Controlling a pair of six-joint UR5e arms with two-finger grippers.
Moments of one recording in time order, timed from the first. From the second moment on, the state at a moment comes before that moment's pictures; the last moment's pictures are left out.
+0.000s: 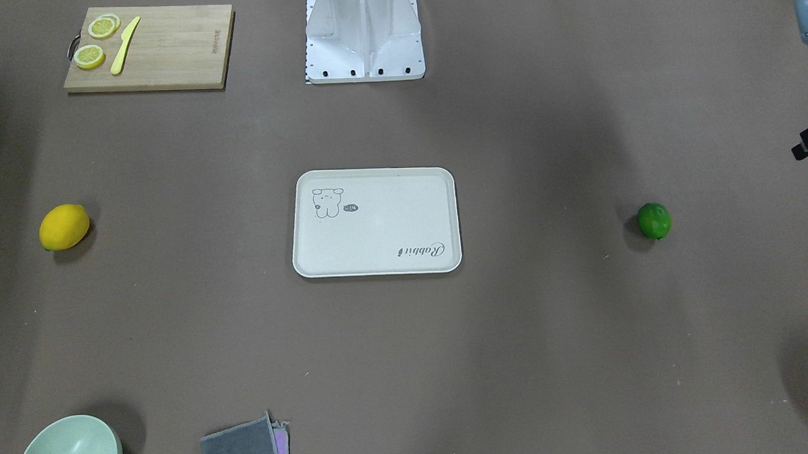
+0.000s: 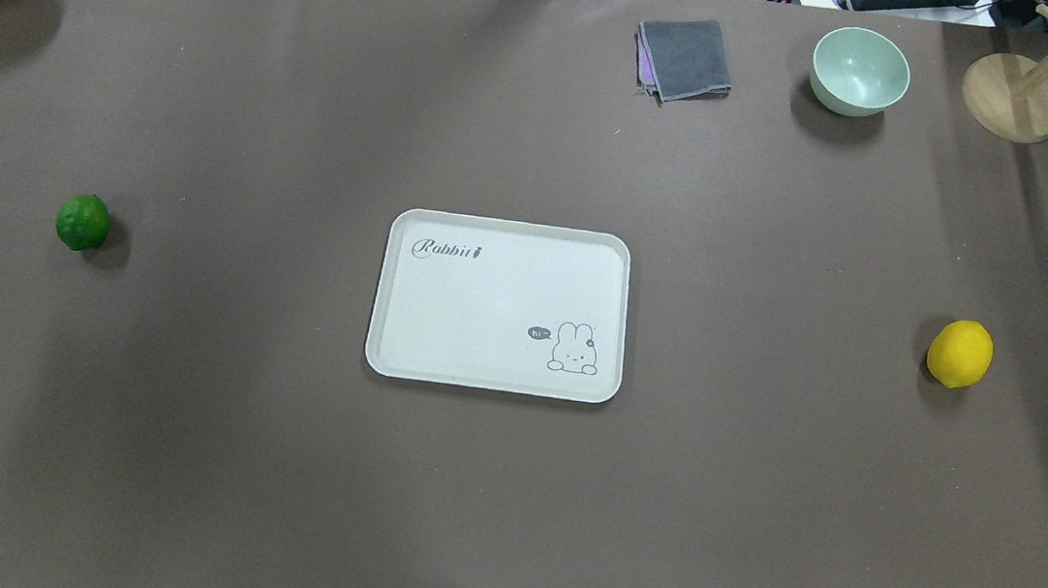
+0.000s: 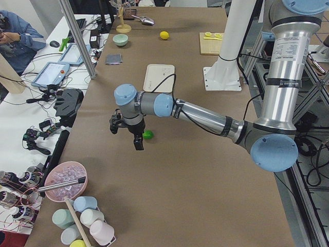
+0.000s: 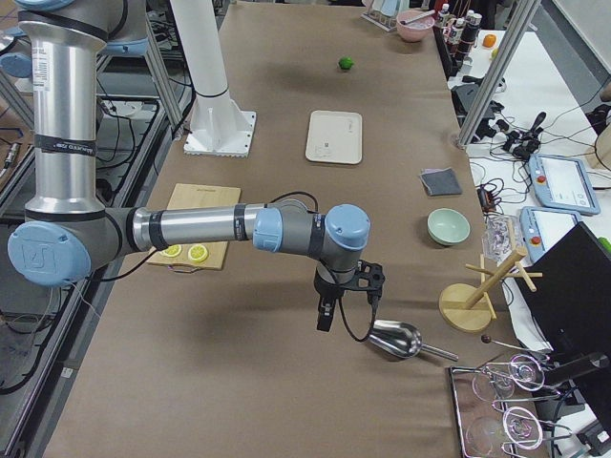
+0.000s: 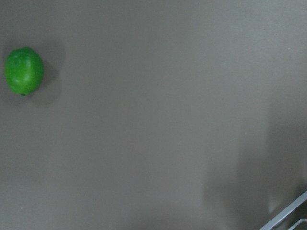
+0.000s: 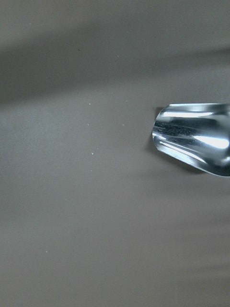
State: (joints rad) left arm -1.37 -1.72 -1.77 -1.30 -2.34 -0.30; right arm 1.55 -1.64 1.76 -1.72 2.24 0.08
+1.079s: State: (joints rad) left arm -1.13 -1.89 -1.58 -1.50 -2.32 -0.57; right arm 1.26 -1.60 1.72 -1.39 2.35 0.91
